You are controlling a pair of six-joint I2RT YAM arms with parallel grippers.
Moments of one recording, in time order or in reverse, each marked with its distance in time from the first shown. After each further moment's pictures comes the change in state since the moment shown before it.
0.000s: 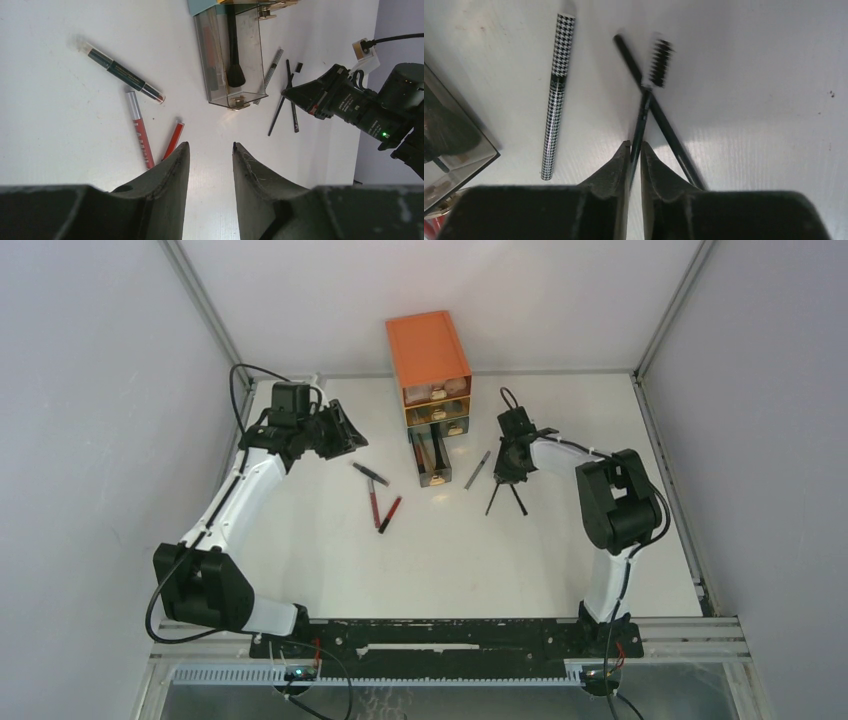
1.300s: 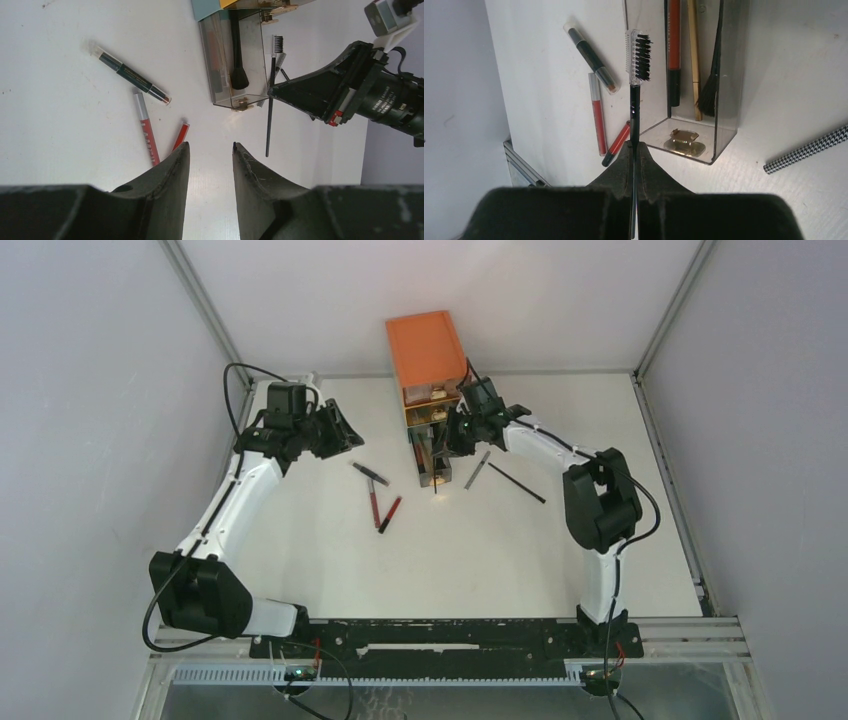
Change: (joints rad) left arm 0.003 -0.033 -0.003 -0.012 -0.027 0.023; right arm 0.148 0.063 0.330 0.025 -0.409 0.063
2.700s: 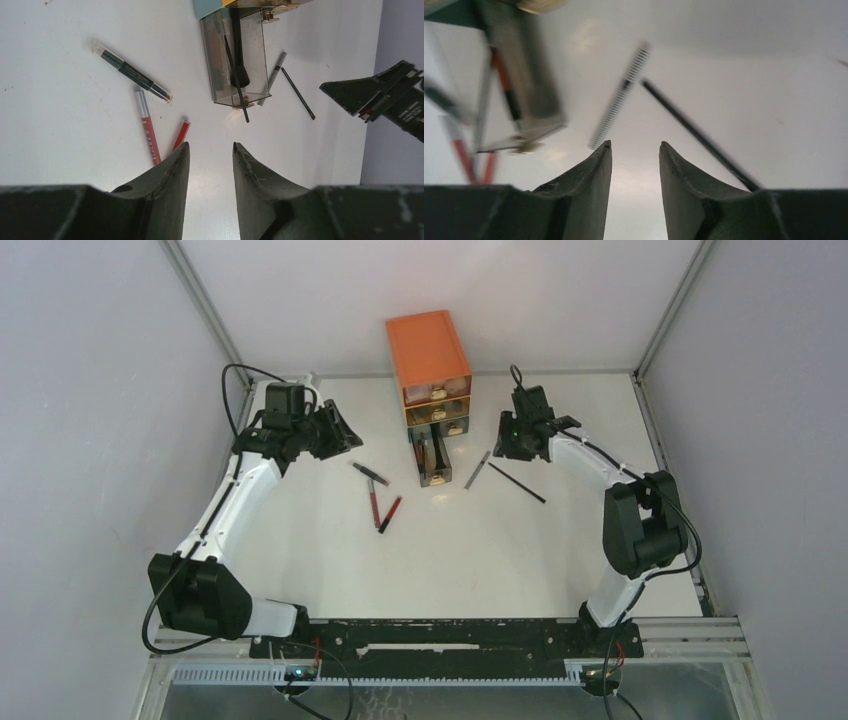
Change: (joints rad) left arm 0.006 -0.007 0.000 -0.014 0.002 0.000; right arm -0.142 -0.238 -0.248 -0.015 0.333 -0.201
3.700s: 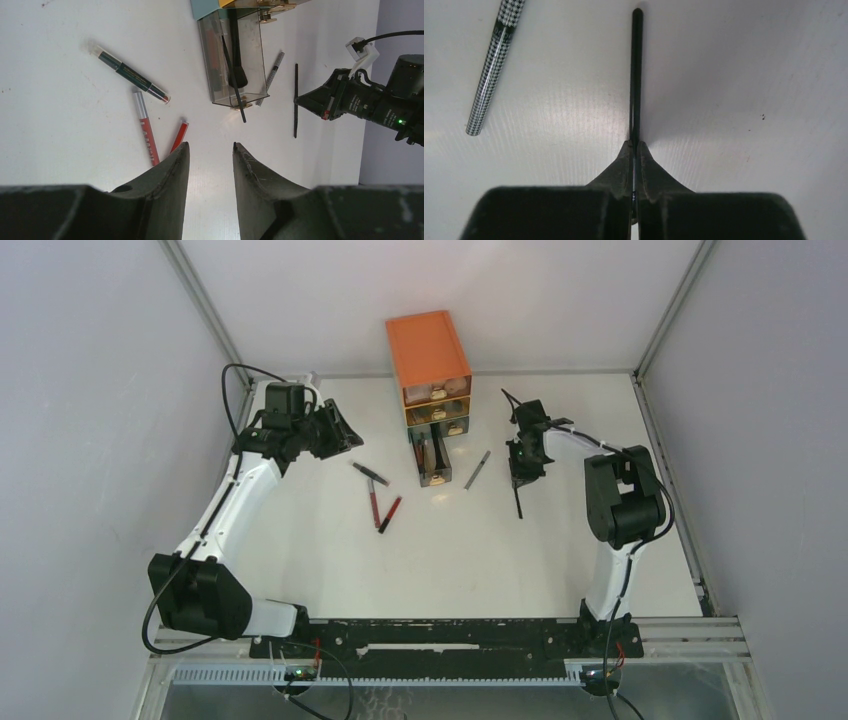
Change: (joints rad) left arm 0.000 0.000 0.000 0.006 0.008 0.000; right arm -0.095 0.212 0.002 -0.174 -0.028 -0.270
